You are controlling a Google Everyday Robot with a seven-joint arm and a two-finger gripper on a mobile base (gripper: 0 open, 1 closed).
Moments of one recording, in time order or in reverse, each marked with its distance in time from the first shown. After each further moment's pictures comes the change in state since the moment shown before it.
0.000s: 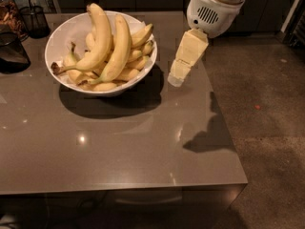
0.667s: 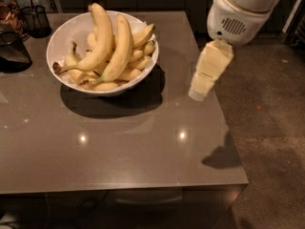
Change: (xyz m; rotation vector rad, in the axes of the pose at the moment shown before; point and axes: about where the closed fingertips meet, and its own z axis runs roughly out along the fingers) arm 0.043 0.016 -0.018 0.055 0.036 -0.080
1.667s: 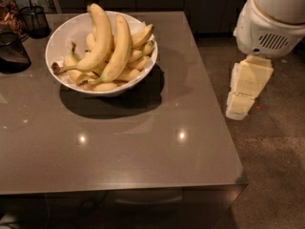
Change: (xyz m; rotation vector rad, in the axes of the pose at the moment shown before) arm 0.053 0.016 -0.022 0.063 0.081 -0.153
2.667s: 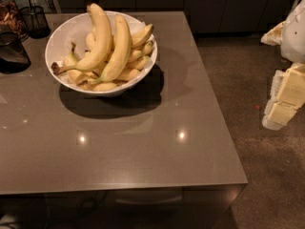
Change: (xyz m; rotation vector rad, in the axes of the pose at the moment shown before) arm 0.050 0.007 -0.006 -0.036 -0.094 0.006
